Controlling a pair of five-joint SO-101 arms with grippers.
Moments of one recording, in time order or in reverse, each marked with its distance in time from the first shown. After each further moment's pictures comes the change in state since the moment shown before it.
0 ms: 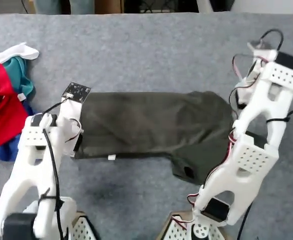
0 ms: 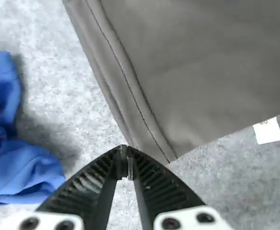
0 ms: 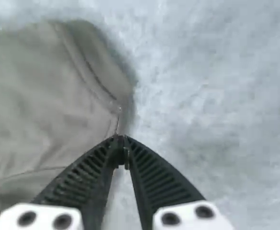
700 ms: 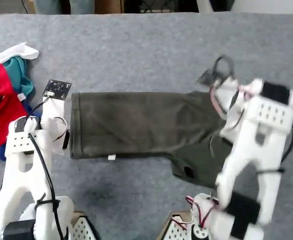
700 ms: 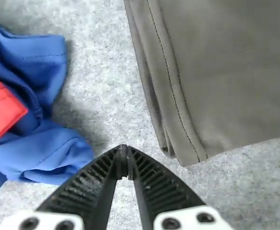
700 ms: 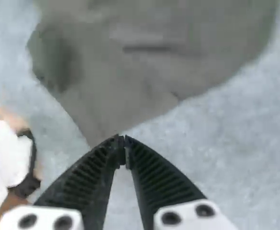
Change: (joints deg) left arm -7.8 -3.2 0.2 0.1 -0.1; right arm -5.0 -55.5 62.2 -4.3 46.0
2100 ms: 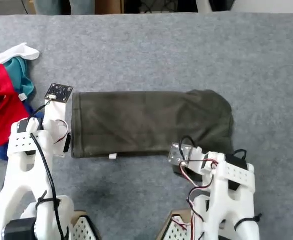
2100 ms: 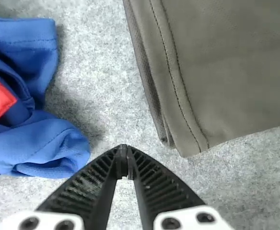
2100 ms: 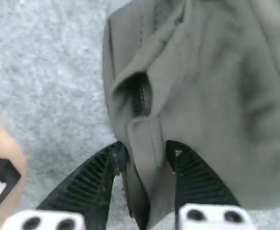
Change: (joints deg) left arm 0.0 0.0 2.0 0.0 0.0; right arm 0.0 -19.2 61.1 -43.6 21.5
